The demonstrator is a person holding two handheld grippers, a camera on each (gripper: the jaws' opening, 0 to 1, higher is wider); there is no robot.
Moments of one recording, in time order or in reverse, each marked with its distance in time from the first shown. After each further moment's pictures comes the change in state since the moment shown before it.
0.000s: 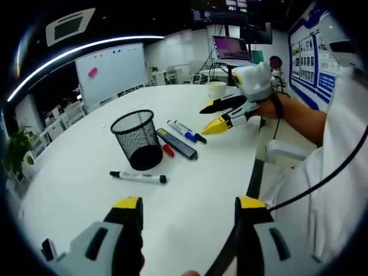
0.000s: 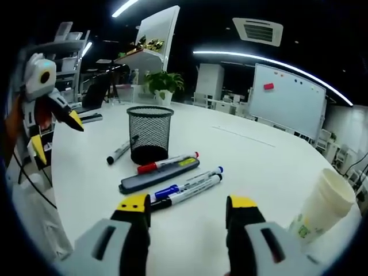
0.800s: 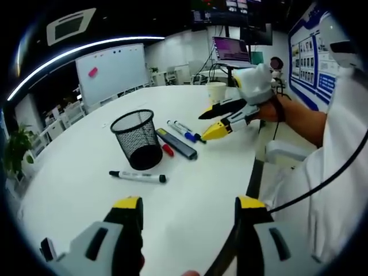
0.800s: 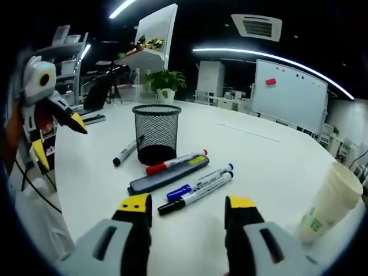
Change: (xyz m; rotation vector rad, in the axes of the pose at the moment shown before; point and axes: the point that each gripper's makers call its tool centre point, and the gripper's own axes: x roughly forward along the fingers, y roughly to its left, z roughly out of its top) left arm 0.001 0.000 -0.001 0.001 -0.003 -0.002; right arm 0.004 0.015 -0.001 0.037 0.014 0.016
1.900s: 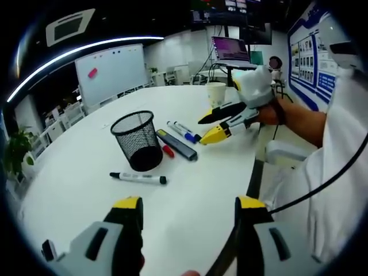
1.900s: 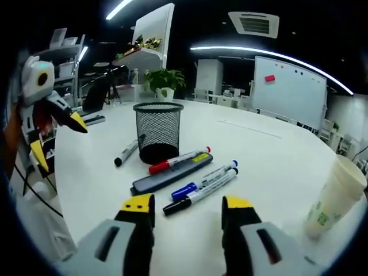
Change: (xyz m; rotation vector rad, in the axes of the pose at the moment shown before) left arm -0.001 0.001 0.002 0.003 -0.004 -0.001; right arm 0.005 0.005 -0.005 0.030 0.017 -0.014
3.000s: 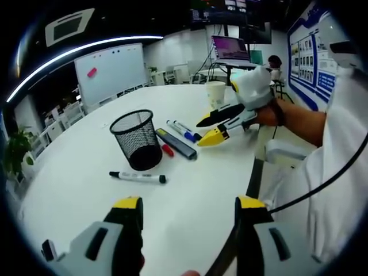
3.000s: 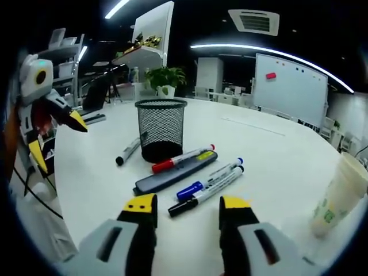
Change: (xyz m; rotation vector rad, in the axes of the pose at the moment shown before) left arm 0.000 0.000 -0.001 0.001 0.006 0.001; right arm 0.005 0.004 -0.003 0.011 0.014 -0.001
